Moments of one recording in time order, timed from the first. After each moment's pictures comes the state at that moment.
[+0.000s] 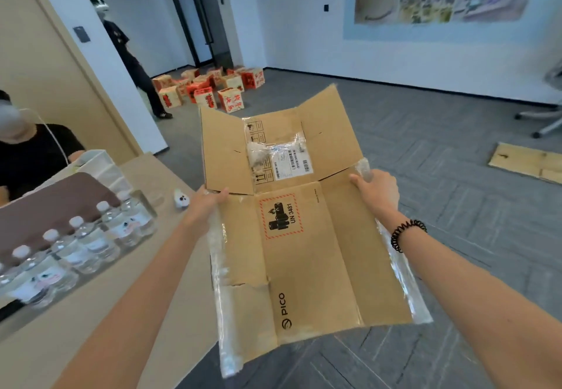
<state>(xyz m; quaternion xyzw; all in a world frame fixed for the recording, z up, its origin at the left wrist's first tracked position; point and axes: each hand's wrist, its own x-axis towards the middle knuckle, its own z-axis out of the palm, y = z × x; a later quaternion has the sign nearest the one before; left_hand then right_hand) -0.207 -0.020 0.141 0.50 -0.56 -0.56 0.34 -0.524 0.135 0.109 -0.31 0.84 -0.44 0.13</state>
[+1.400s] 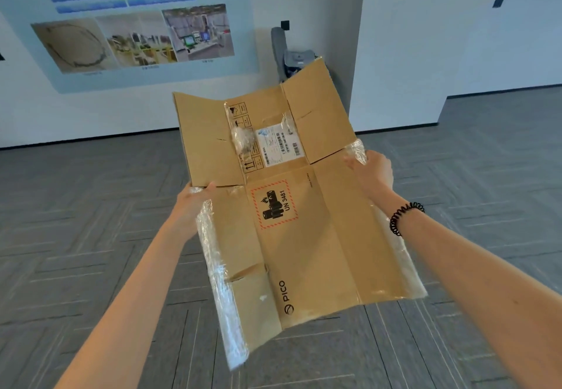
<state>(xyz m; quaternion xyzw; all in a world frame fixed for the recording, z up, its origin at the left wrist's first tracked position) -1.222 -0.122 0.142 0.24 -0.67 -0.70 0.08 -1.345 0.197 0.134 0.05 0.87 -0.48 -0.09</state>
